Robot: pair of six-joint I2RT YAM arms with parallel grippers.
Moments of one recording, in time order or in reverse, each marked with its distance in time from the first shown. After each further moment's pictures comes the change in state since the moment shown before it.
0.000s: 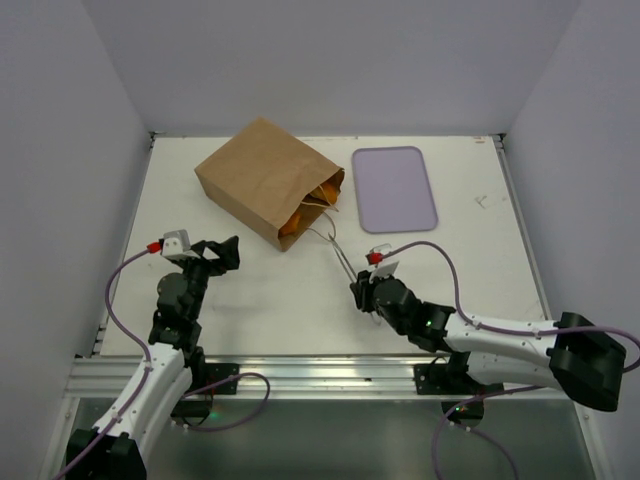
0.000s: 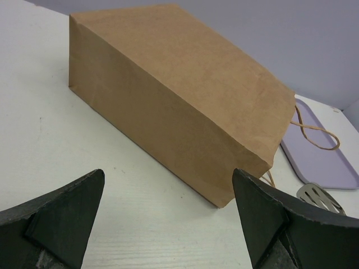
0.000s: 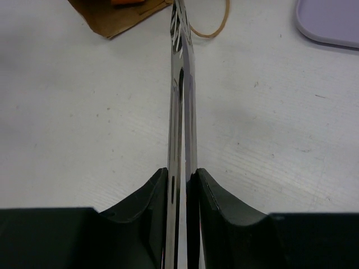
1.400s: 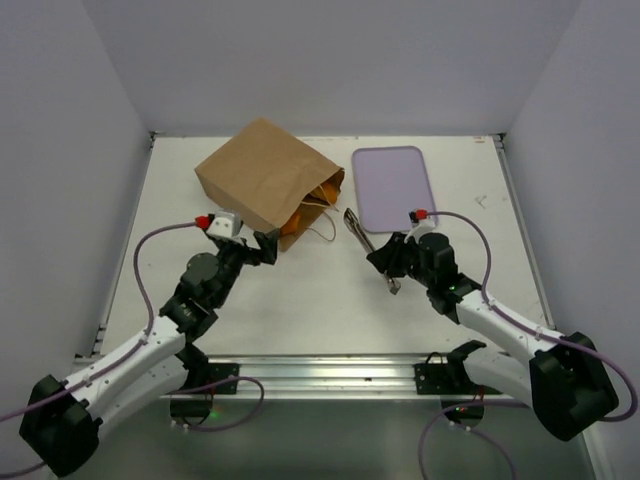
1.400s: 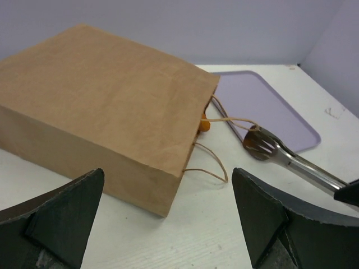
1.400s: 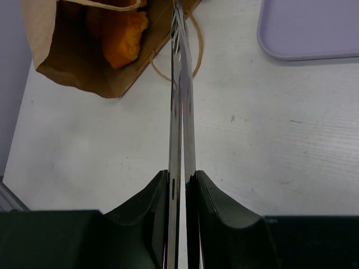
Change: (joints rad) left arm -0.384 0.151 0.241 -0.053 -0.159 0.188; right arm -0.585 0.000 0.074 -0.024 -0.659 0.145
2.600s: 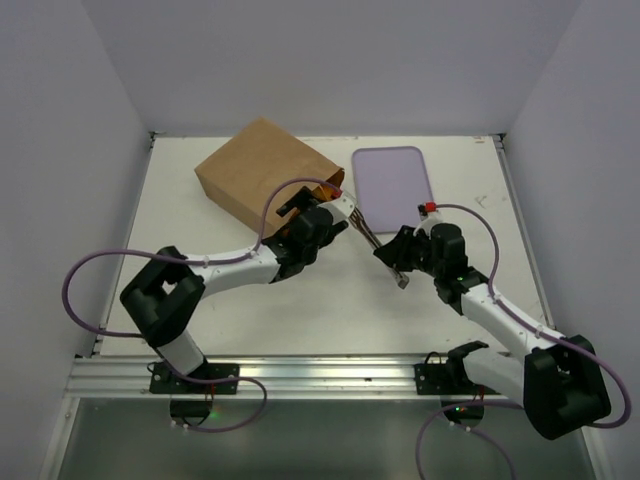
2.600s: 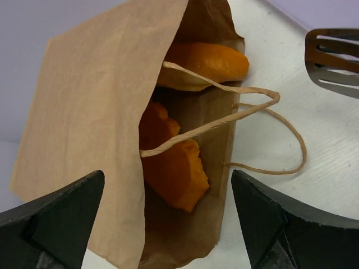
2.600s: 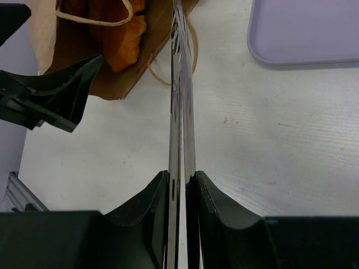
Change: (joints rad) left arm -0.317 0.946 0.664 -0.194 -0.438 0.596; right arm -0.145 0.015 0.050 -0.074 -0.168 -0.024
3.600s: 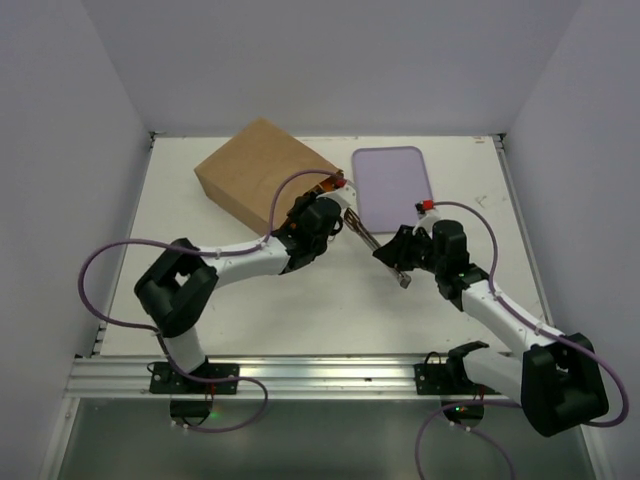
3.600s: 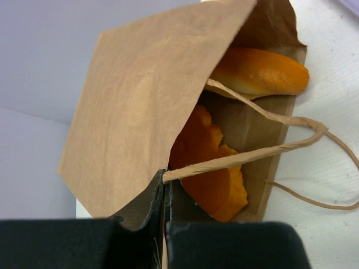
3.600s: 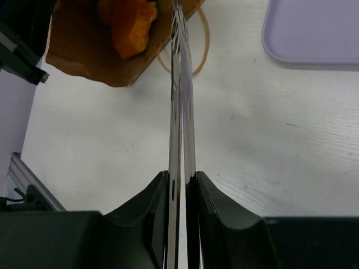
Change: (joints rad) left arm 0.008 0.127 0.116 0.018 -0.185 0.089; right arm -0.033 0.016 0.025 -0.034 -0.081 -0.053
